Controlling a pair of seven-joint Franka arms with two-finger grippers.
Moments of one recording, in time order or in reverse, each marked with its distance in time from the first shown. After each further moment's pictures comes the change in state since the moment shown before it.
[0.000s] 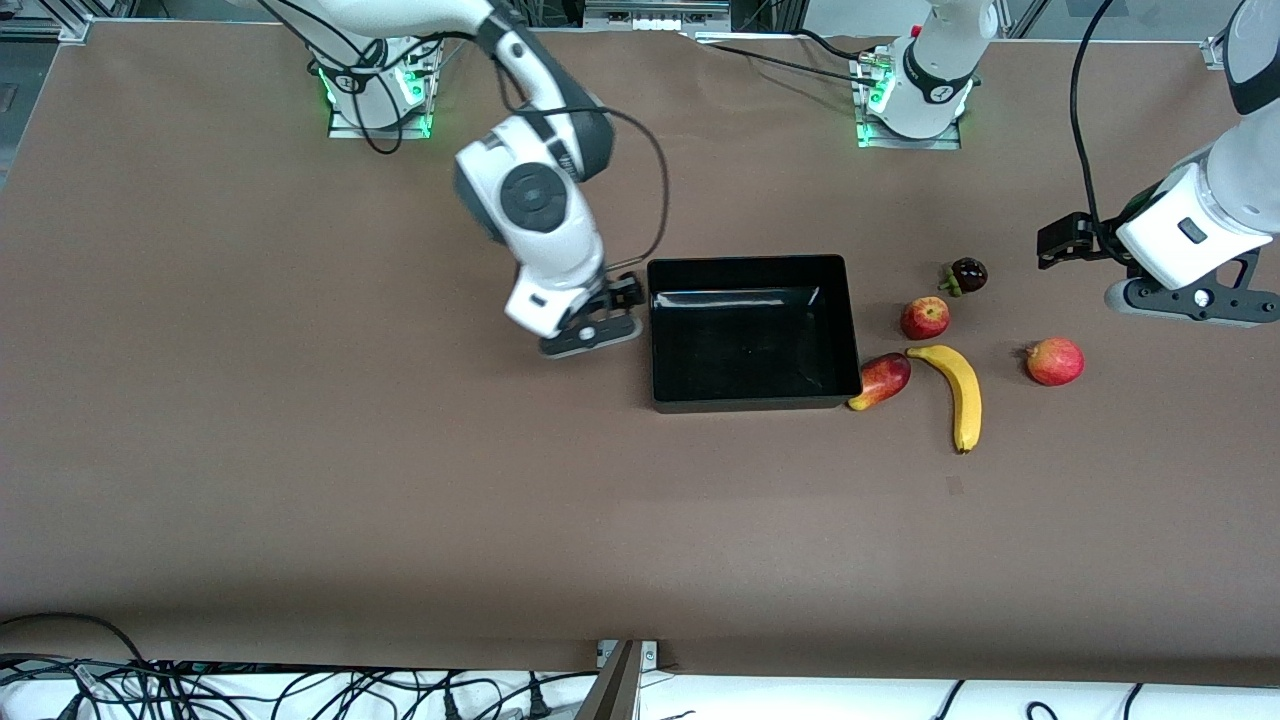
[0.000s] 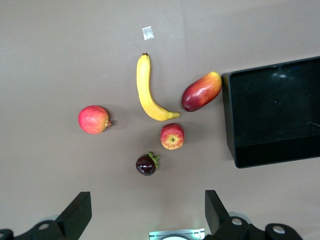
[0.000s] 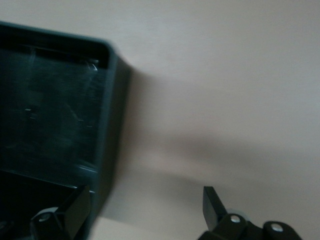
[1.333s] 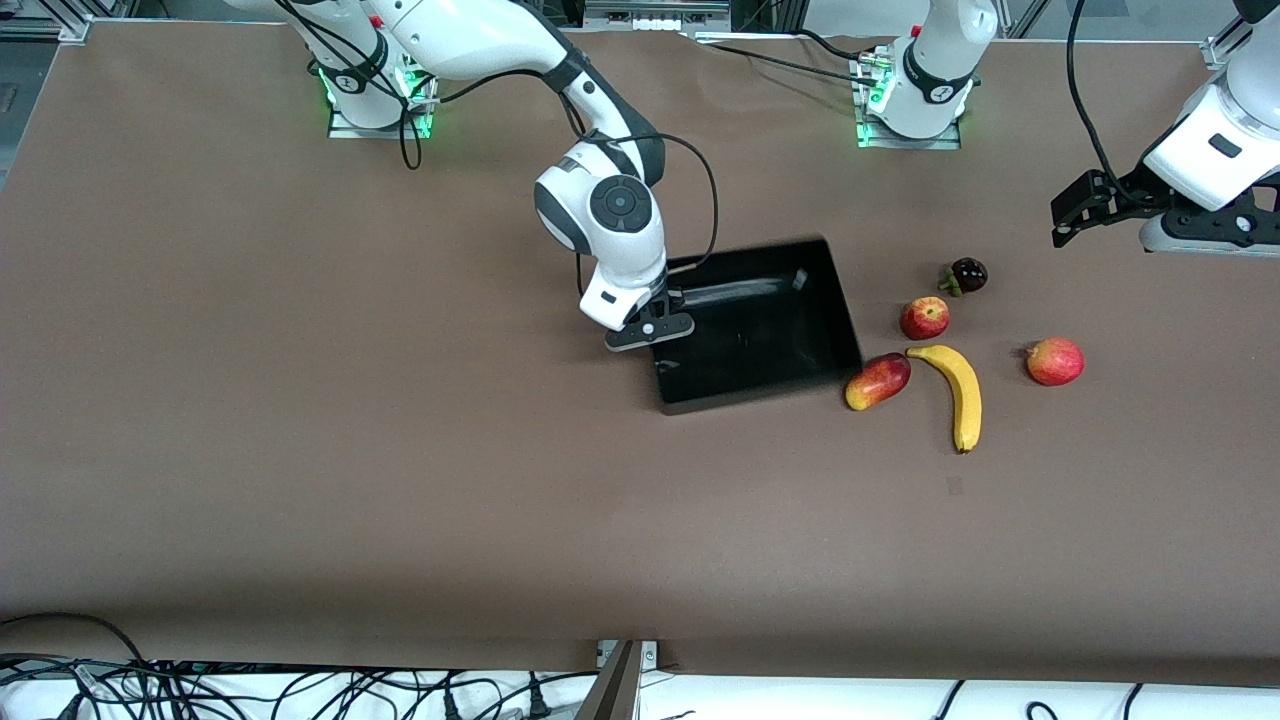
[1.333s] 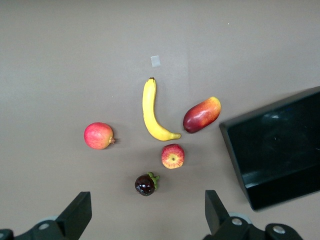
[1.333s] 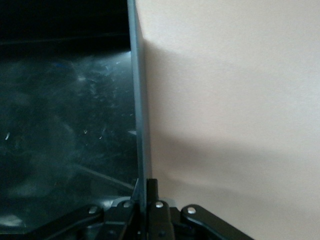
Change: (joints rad) left arm -0.466 -0.246 0.514 -0.262 -0.067 0.227 -0.007; right arm 0.082 0.153 -0.024 0.033 -0.061 0.112 0.074
